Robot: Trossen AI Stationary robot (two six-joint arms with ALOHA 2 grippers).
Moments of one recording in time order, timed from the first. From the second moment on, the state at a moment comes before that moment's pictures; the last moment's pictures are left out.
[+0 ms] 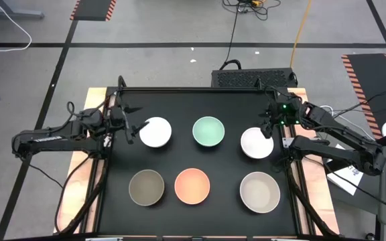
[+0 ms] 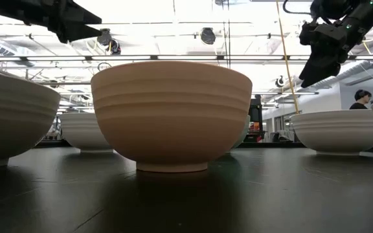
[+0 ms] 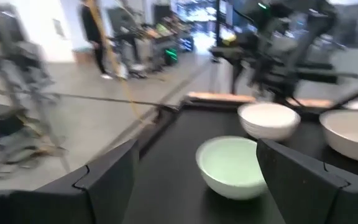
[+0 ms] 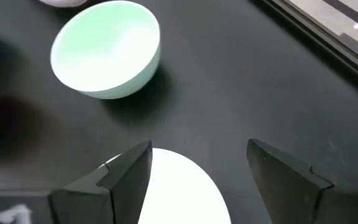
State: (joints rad) left arm 0.17 0.46 0.47 -0.10 -0.17 0.06; right arm -0.63 0.67 0.66 -0.80 -0.18 0.05
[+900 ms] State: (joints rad) left arm 0.22 0.01 0.19 -0.12 -0.13 0.04; right arm -0.63 0.49 0.64 -0.78 -0.22 0.07
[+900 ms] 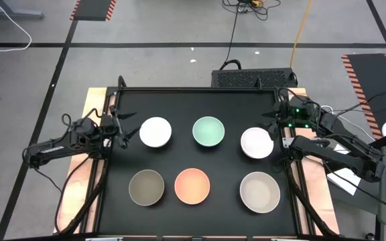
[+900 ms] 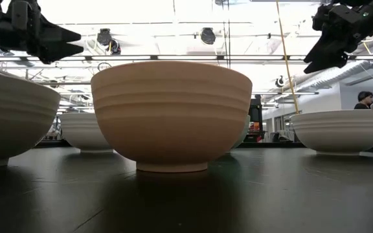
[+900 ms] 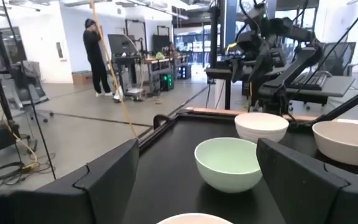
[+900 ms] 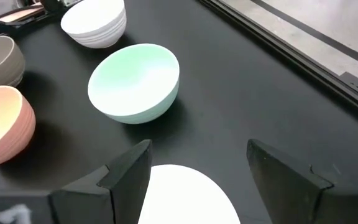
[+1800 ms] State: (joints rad) left arm 0.22 0.01 0.19 -0.16 -0.14 0.04; right arm -0.63 0.34 0.64 -0.80 -0.24 0.07
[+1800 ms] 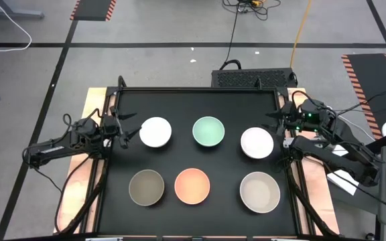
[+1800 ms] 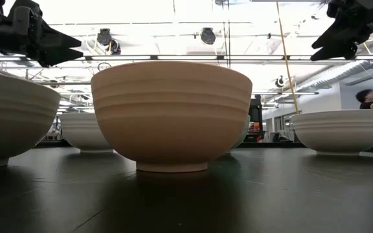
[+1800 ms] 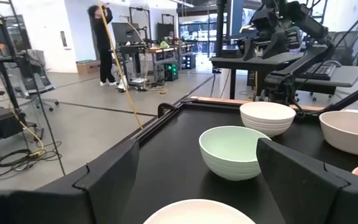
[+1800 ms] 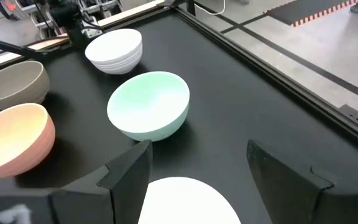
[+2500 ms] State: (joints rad) left arm 0.22 0.01 0.19 -0.17 -0.13 0.04; right arm -0.63 0.34 0.64 -0.79 -0.24 0.07
